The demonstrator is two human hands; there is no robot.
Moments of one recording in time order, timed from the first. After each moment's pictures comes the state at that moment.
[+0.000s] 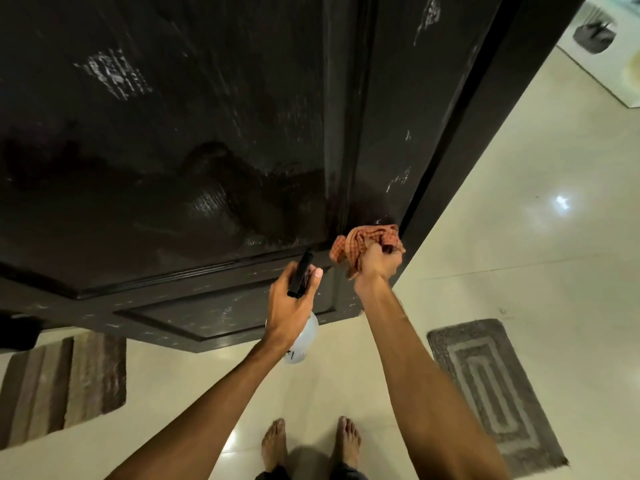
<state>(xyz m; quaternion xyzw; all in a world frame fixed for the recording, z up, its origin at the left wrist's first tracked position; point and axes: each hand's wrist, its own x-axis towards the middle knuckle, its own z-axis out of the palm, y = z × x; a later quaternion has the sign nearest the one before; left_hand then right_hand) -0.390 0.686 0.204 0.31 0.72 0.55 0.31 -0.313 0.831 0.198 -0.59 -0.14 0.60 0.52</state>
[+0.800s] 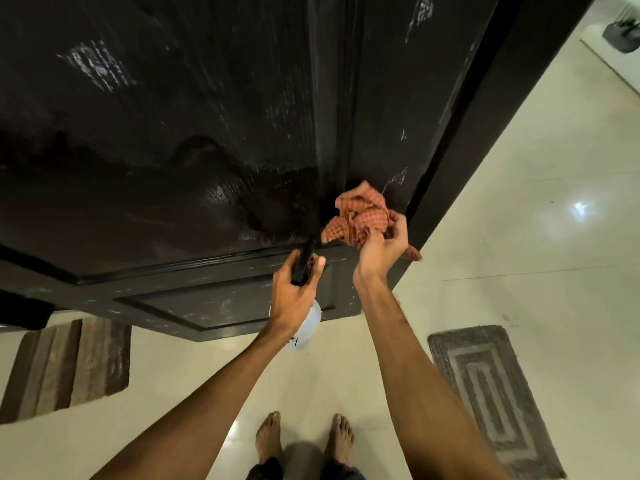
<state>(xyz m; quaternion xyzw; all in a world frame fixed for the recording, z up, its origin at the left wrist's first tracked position) -0.375 0.717 0.208 0.29 0.72 0.57 0.29 -0.305 0.853 0.220 -0.49 -0.33 0.58 0.55</state>
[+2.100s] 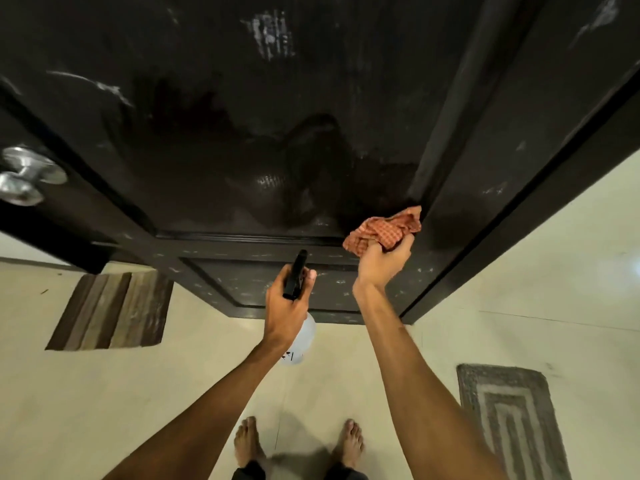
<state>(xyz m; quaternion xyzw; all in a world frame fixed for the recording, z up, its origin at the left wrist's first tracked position) -0.413 0.623 0.194 0.18 0.74 0.60 0.24 -0.374 0.785 0.185 -0.52 -0.45 0.53 0.50</state>
